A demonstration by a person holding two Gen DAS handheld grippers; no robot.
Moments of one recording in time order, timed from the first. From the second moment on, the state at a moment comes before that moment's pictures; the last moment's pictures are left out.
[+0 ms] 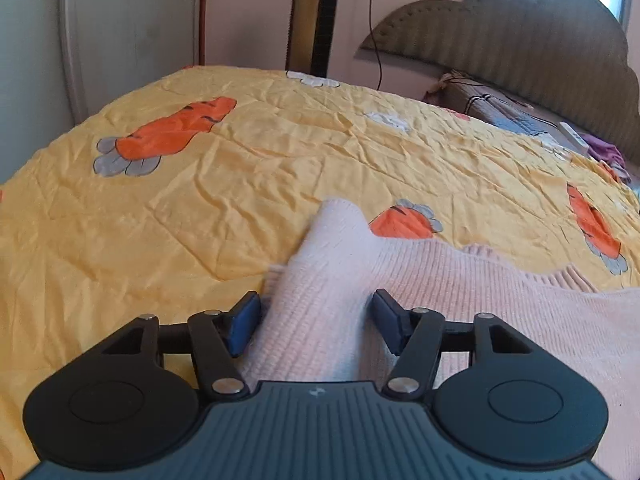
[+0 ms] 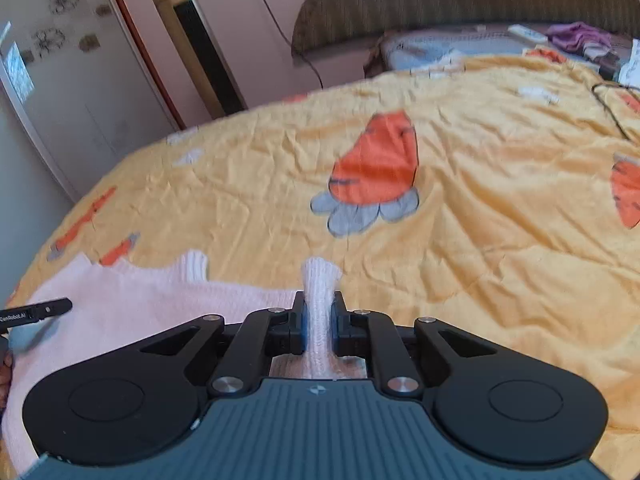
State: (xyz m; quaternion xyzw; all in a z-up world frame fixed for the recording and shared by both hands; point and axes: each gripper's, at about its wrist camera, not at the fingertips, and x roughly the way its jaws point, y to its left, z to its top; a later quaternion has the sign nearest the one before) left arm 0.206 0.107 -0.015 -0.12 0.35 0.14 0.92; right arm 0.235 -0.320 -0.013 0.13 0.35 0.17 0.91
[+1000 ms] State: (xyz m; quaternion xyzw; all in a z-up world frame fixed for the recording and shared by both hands) left arm 0.222 0.041 -0.026 0.04 0.35 0.06 0.93; right arm 0.186 -0.242 -0.027 0.00 0.34 0.19 0.92
